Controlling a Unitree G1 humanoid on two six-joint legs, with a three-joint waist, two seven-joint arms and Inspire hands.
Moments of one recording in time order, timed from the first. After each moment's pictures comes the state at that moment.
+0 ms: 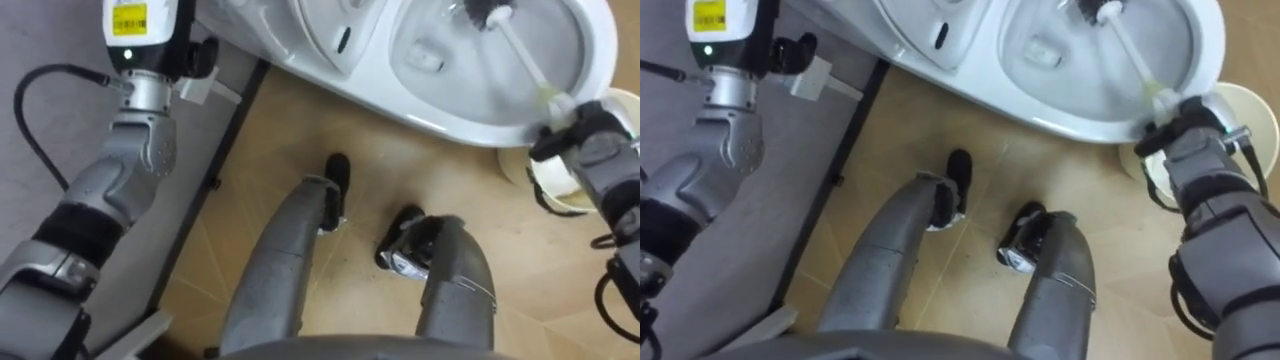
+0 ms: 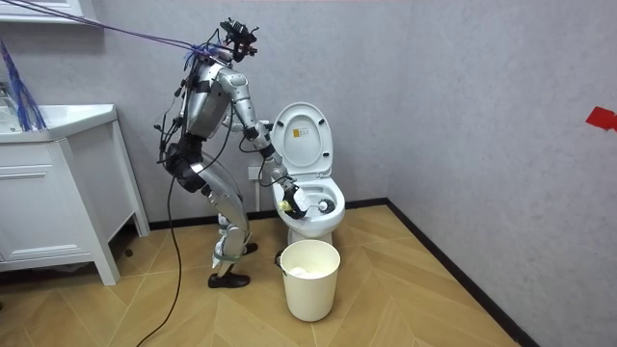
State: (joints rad) left arm -0.39 0.56 -0.44 0.39 0.69 0.01 0.70; right arm -0.61 -0.58 0.53 1.16 0.18 0.19 -0.20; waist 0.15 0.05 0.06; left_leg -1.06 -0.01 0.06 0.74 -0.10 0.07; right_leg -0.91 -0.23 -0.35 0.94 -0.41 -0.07
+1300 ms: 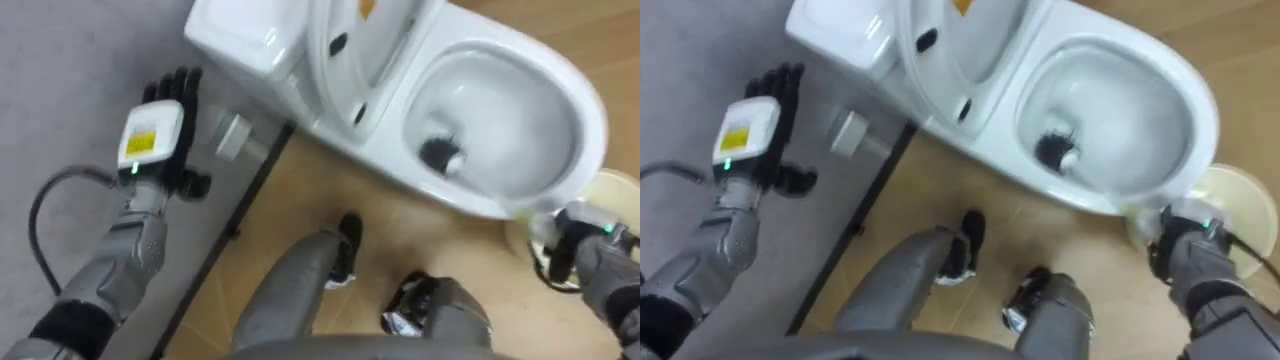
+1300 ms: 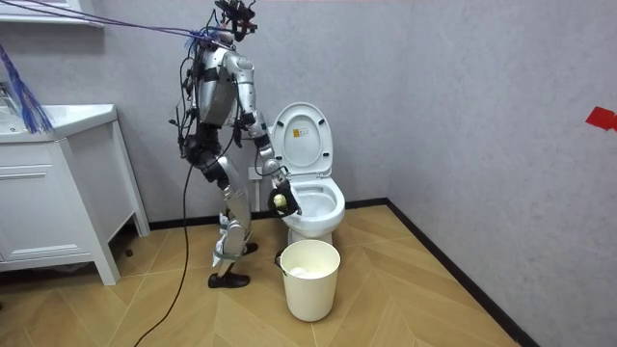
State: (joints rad) left arm 0.07 0.49 -0.34 0.49 0.62 0.01 0.44; right arm -0.14 -0.51 0.48 1.16 -0.48 0.14 -0.09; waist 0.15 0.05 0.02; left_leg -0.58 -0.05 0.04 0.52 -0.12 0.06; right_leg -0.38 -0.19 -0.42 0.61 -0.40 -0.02
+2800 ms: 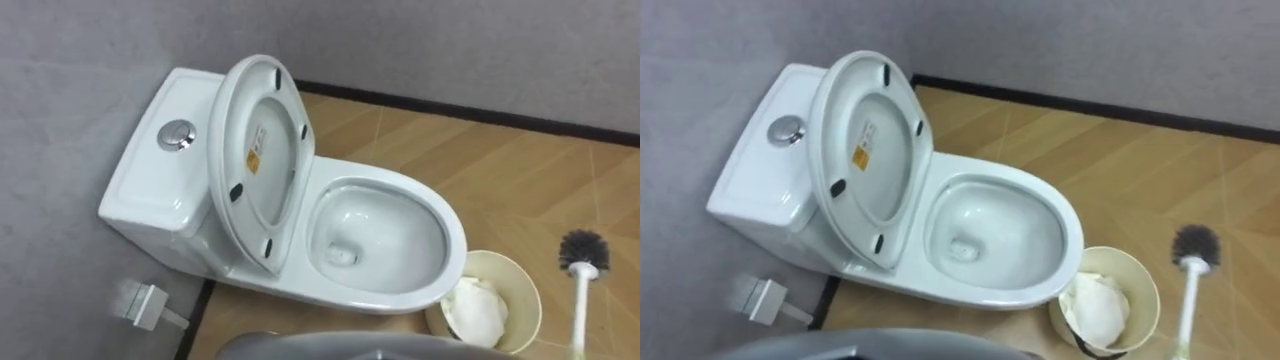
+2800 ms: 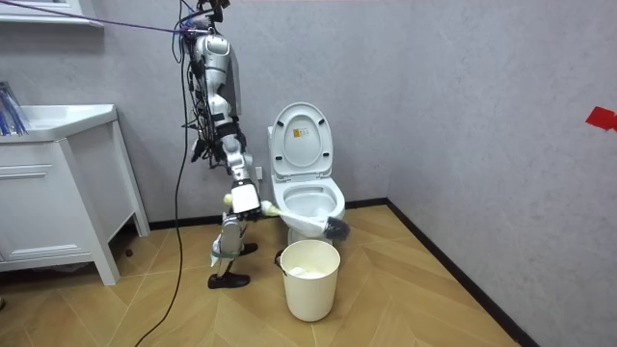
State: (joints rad) left arm 0.36 0.17 0.49 1.15 -0.38 0.06 0.46; right arm 0.27 -0.23 -0.39 1.11 -0.08 0.08 -0.46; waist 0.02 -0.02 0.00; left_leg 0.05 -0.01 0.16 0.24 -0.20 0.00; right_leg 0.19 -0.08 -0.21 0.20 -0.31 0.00
